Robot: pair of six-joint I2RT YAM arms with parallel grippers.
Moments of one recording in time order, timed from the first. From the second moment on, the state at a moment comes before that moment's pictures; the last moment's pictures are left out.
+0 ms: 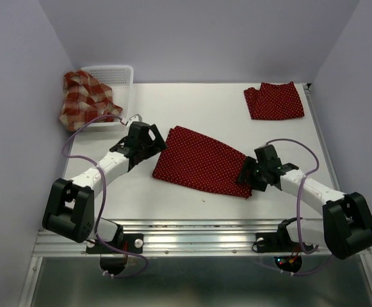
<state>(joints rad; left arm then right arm) -0.38 1.38 0.82 -0.22 -0.12 -0.76 0.35 1.23 0.56 -0.37 -0.07 0.72</state>
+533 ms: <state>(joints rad) -0.37 1.38 0.82 -0.13 -0.08 -0.73 0.33 1.22 0.50 -0.24 -0.05 0.74</state>
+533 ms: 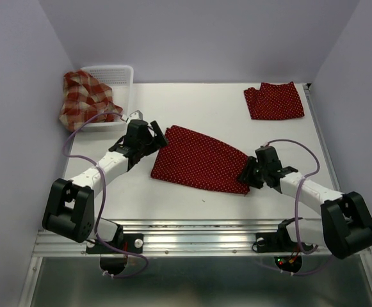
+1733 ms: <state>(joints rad) -0.37 1.65 0.83 -0.04 0.13 -0.66 0.33 1.54 1.23 -0.62 0.20 0.22</state>
